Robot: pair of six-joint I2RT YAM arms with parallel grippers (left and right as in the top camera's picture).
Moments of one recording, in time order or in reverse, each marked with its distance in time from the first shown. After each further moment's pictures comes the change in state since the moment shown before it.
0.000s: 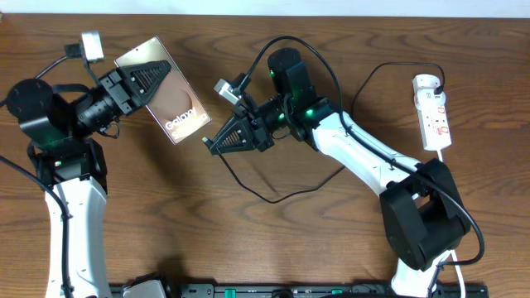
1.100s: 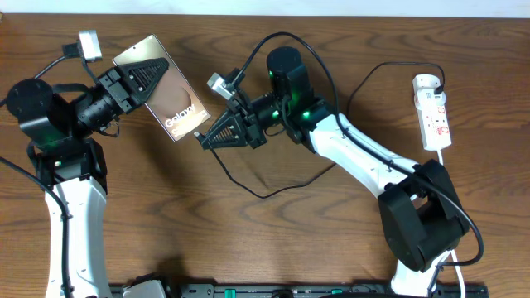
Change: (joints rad) left arm 0.000 0.000 0.000 -0.001 -0.028 -0.001; right arm 0.014 0.000 0.000 0.180 0.068 0.140
